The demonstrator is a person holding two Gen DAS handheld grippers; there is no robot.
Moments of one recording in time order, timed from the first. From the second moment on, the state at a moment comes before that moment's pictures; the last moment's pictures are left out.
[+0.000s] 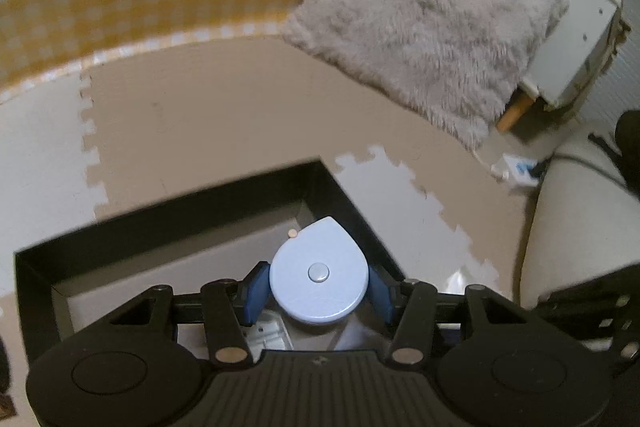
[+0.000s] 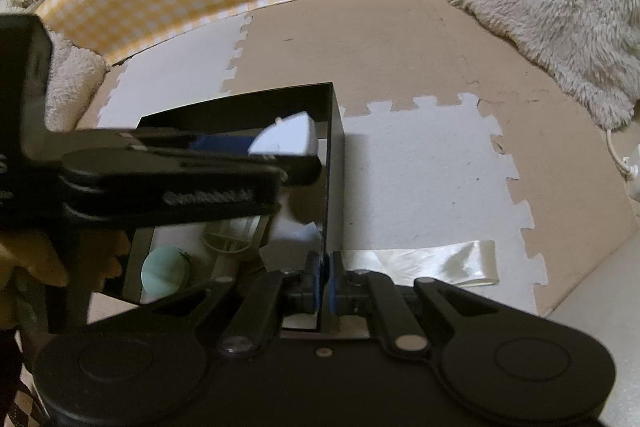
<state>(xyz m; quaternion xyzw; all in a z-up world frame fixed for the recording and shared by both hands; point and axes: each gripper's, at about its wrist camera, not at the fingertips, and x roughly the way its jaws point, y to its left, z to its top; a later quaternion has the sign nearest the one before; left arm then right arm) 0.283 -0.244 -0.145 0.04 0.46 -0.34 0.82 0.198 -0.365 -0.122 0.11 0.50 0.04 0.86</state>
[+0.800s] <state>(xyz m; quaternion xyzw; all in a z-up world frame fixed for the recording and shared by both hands) 0.265 -0.213 -0.121 0.03 0.47 -0.32 0.82 0.198 -0.364 -0.123 0.11 0.50 0.04 0.86</state>
